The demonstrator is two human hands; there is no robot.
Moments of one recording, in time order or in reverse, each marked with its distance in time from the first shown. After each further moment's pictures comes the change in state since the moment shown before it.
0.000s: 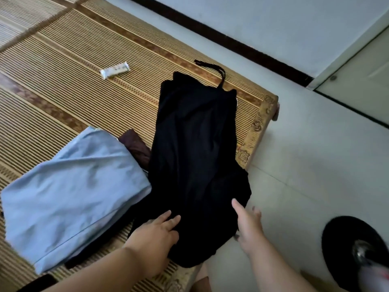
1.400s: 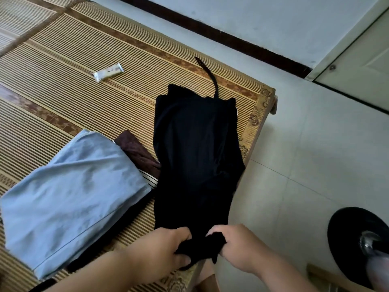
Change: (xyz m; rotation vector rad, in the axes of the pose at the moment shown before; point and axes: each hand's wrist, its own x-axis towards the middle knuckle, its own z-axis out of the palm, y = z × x) left_hand -0.012 0.015 -0.026 -0.545 0.020 0.059; right_hand -0.040 0.005 -0.015 -1.134 -0.685 -0.621
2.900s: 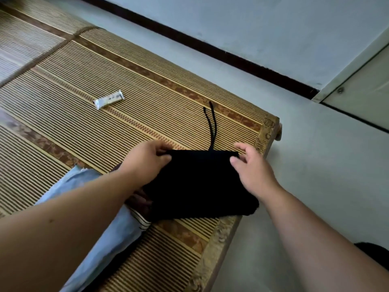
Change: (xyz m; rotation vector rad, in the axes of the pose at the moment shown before) left_hand 0.080 0.034 -0.192 -0.215 0.703 -0.232; right_hand 0.085 -0.059 -0.198 0.346 0.581 0.044
